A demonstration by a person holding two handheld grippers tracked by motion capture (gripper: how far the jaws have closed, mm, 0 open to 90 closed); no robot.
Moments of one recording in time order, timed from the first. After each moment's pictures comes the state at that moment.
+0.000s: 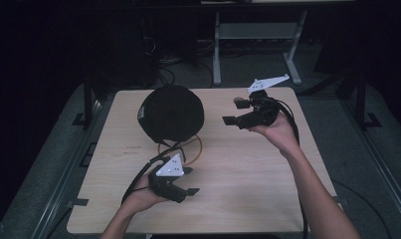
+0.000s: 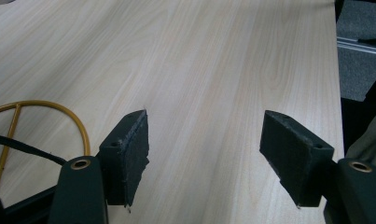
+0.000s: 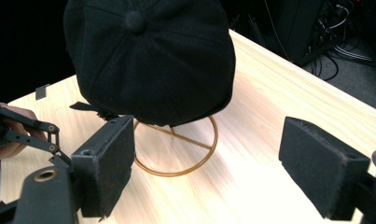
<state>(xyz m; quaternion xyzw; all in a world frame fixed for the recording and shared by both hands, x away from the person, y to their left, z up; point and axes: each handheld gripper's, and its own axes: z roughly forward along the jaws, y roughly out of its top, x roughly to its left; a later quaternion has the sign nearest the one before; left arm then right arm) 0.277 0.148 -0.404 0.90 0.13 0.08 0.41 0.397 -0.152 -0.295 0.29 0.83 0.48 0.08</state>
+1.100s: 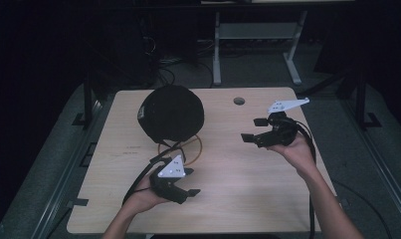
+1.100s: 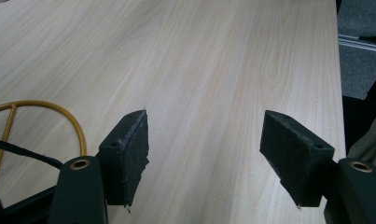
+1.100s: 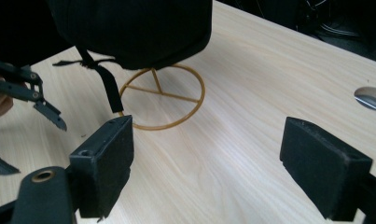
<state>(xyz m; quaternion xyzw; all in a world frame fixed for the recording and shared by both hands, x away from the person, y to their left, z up) 0.276 0.145 -0.407 0.90 0.13 0.08 0.41 0.367 -0.201 -0.341 0.33 0.82 0.47 0.08</state>
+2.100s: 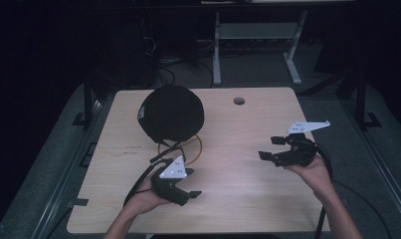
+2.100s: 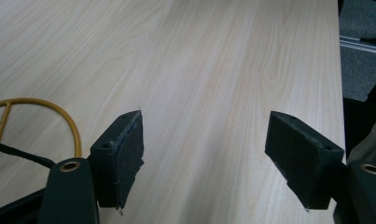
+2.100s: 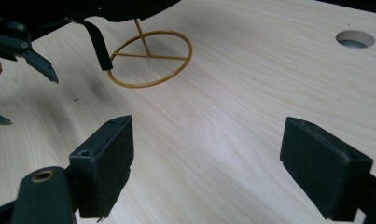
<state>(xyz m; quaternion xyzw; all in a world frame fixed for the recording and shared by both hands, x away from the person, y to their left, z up) 0.274 0.142 -0.410 0.90 0.14 0.08 0.41 0.329 -0.248 -0.380 0.36 0.81 0.46 0.08</state>
